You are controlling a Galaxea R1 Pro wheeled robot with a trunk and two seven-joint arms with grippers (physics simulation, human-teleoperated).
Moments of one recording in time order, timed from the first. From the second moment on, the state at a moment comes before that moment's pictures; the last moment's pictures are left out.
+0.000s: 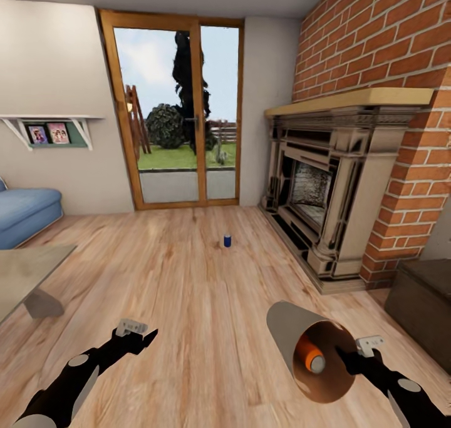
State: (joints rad) left arm -0.48 0.18 0.10 -0.59 -0.03 -0.07 -0.51; right arm -0.45 -0.26 -0.33 -0.49 0.24 -0.13 0.40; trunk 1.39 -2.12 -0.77
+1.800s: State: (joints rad) left arm -0.48 0.18 0.10 -0.59 -0.03 -0.07 -0.50; right arm -0.45 -0.25 -0.32 -0.50 0.16 -0.03 0.40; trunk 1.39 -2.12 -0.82
